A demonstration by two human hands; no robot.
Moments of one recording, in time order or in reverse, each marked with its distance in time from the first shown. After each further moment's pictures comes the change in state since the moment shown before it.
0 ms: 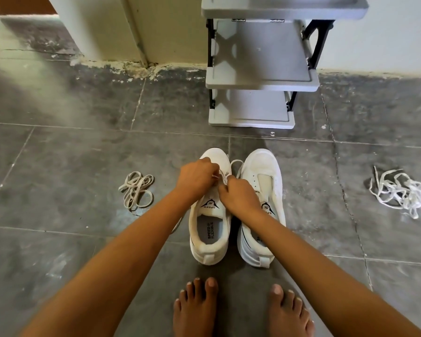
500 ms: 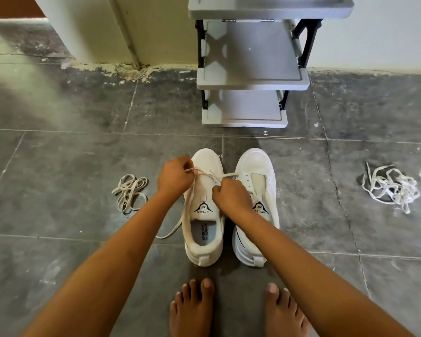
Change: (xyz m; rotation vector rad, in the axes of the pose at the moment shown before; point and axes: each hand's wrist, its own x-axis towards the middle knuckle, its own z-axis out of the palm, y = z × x) left_hand -0.009 -0.022 -0.001 -0.492 0.119 -0.348; right_hand 0.003 -0.002 0.005 0.016 0.008 0.090
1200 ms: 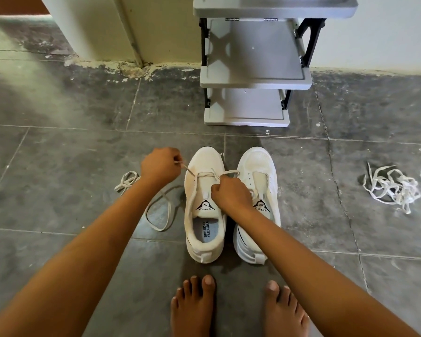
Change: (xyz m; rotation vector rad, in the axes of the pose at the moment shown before) left_hand 0.011 -0.010 -0.040 0.302 -0.025 0.039; right_hand -0.001 -0.001 0.004 -0.038 0.010 -0.058
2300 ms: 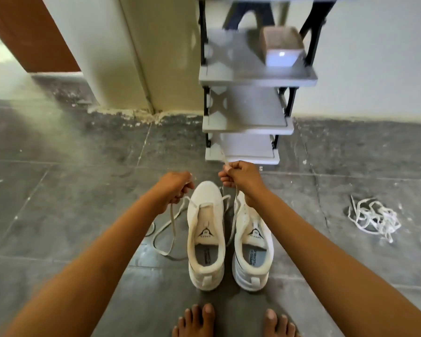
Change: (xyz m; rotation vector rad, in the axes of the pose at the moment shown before) left_hand -0.033 0.043 -0.068 -0.796 -0.226 -0.244; right_hand 0.012 -0.034 -0.107 1.031 0.067 0.075
